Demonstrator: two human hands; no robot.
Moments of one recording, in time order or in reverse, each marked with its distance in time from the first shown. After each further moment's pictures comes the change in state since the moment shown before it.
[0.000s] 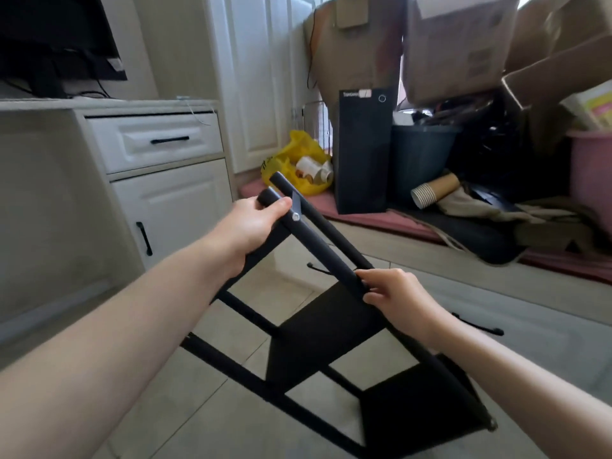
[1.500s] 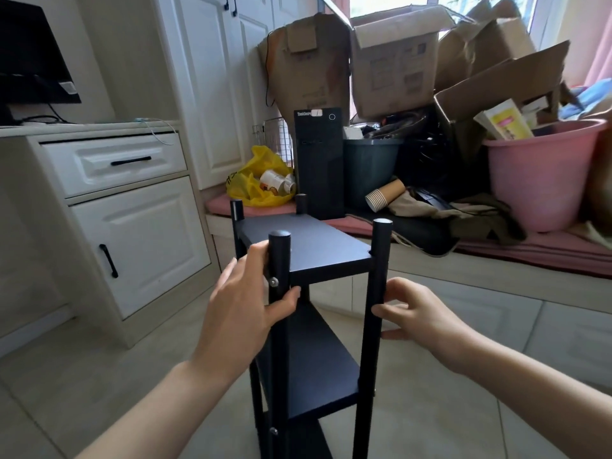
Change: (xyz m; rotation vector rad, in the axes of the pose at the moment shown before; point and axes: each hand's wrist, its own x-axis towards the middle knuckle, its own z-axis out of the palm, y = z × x) left_hand -0.117 -0.029 0.027 0.361 0.023 0.589; right_hand -0.094 0.009 -0.047 0.535 0.112 0.284
